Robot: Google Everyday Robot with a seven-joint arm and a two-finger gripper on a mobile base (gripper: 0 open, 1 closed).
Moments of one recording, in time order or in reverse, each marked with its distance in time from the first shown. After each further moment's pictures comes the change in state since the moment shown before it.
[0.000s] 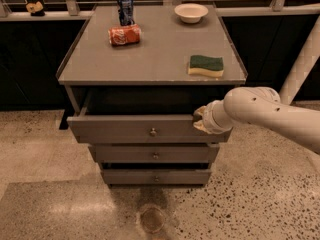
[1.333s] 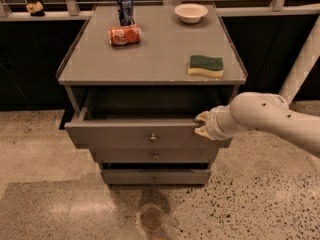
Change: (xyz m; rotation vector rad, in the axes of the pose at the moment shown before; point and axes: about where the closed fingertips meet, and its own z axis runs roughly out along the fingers) arm 0.002 0.022 -0.011 -0.023 -0.032 -0.007
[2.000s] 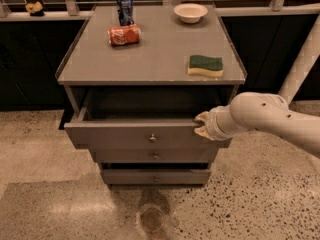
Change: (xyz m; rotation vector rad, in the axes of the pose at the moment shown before) arm -0.001 0.001 -0.002 -0.002 -0.002 -0.004
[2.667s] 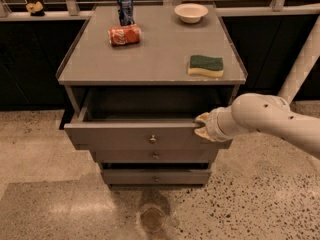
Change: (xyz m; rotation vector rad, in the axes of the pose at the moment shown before) arm -0.002 0.004 -0.002 -0.002 -0.012 0.002
